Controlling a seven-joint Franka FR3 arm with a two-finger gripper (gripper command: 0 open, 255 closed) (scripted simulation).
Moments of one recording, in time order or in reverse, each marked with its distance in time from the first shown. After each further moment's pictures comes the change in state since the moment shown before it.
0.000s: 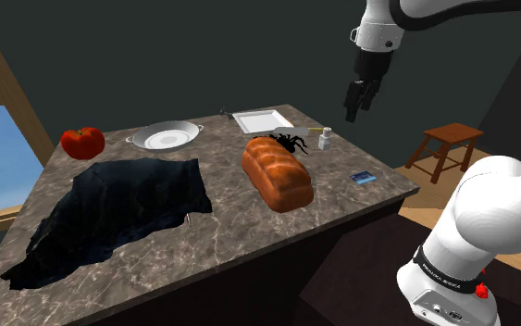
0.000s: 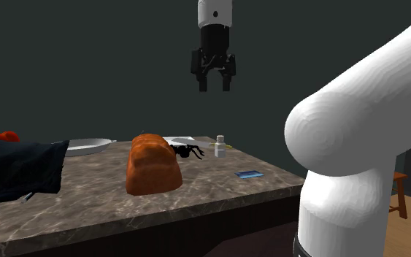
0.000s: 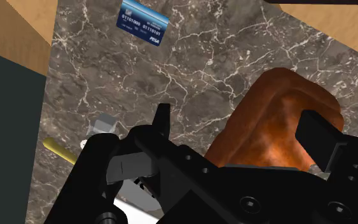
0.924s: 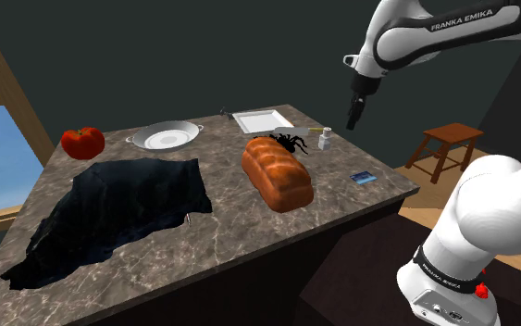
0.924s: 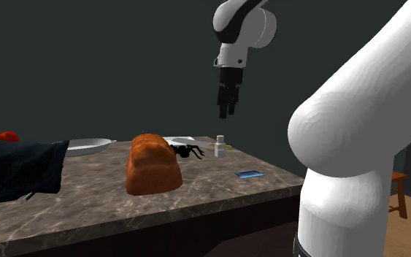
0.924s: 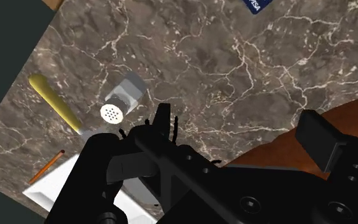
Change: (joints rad) arm 0.050 0.177 -0.356 -0.068 -0.159 0.380 -0.555
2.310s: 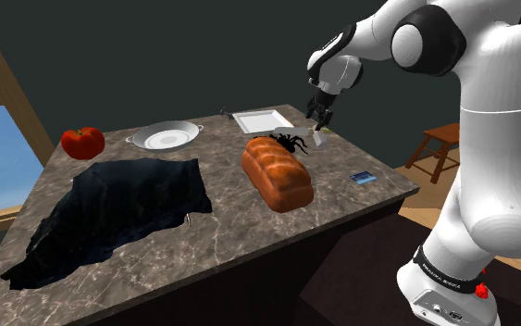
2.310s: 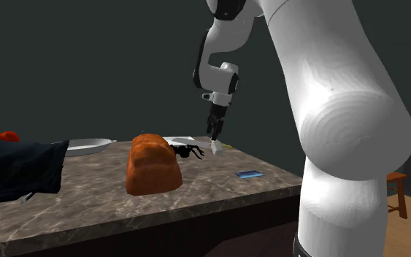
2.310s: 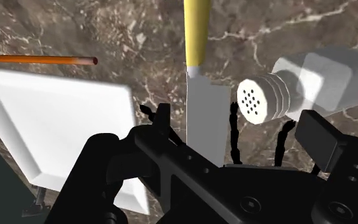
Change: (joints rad) arm 0.157 1.000 -0.376 0.596 0.909 0.222 -1.426
